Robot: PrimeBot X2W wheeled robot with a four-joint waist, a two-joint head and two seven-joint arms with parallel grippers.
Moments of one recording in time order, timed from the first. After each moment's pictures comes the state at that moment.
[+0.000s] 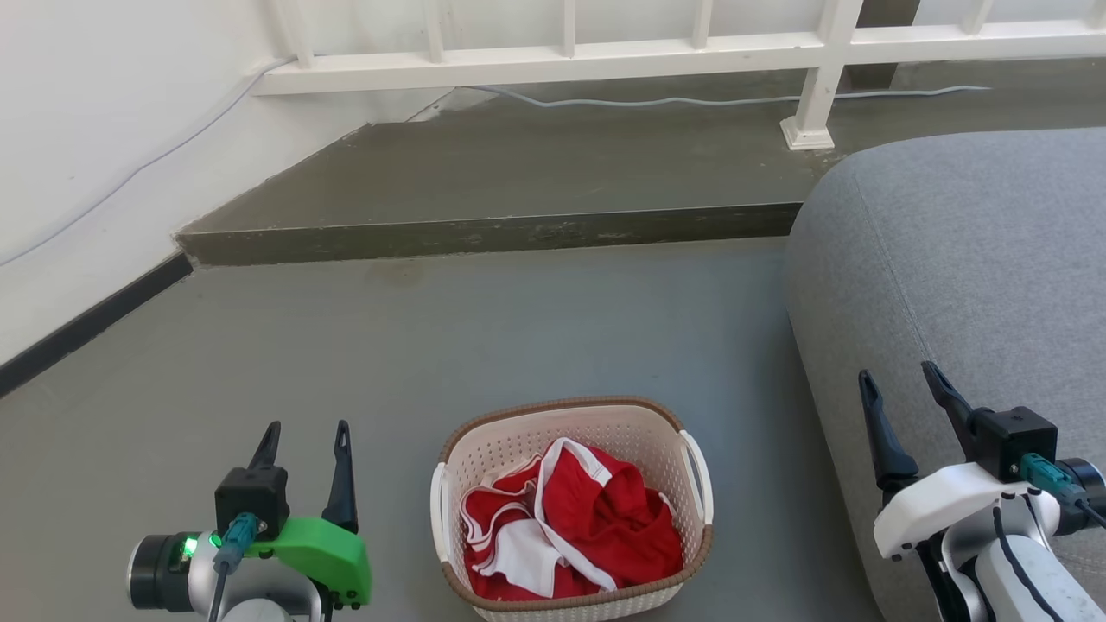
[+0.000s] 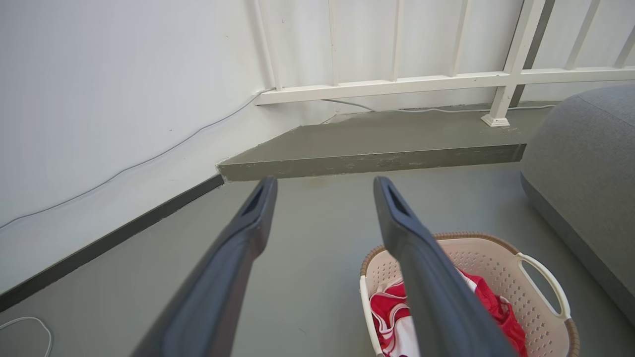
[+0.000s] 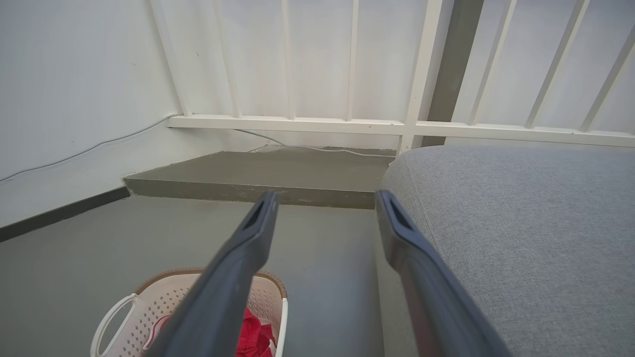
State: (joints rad) left arm -0.10 0.10 -0.29 0.36 -0.26 0.12 -0.22; right arm -0.03 -0.24 0.24 0.29 0.26 -0.05 -0.25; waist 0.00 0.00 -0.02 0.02
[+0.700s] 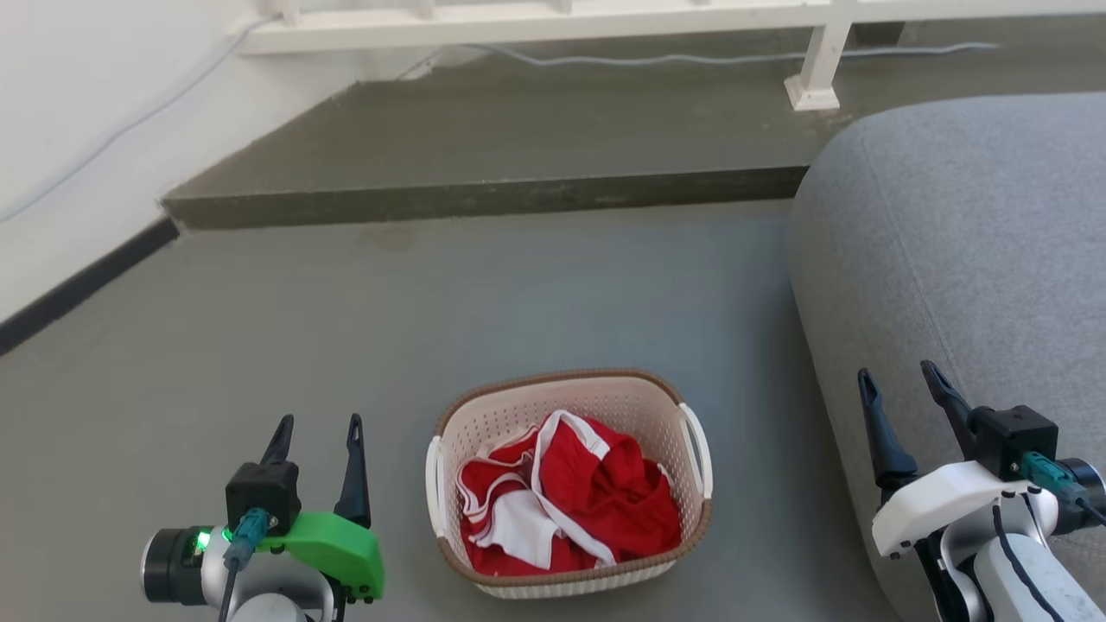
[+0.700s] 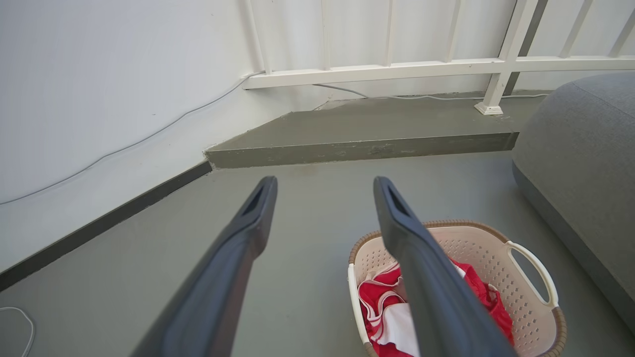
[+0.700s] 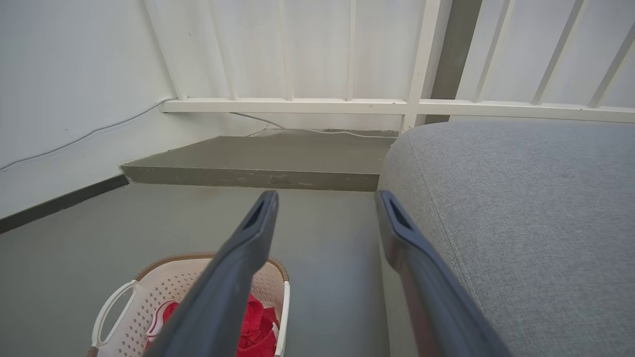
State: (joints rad) left arm -0.10 0.08 -0.30 0.35 -0.26 0.12 -0.22; right arm -0.03 -0.23 0.23 0.30 0.26 -0.04 -0.25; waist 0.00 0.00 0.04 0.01
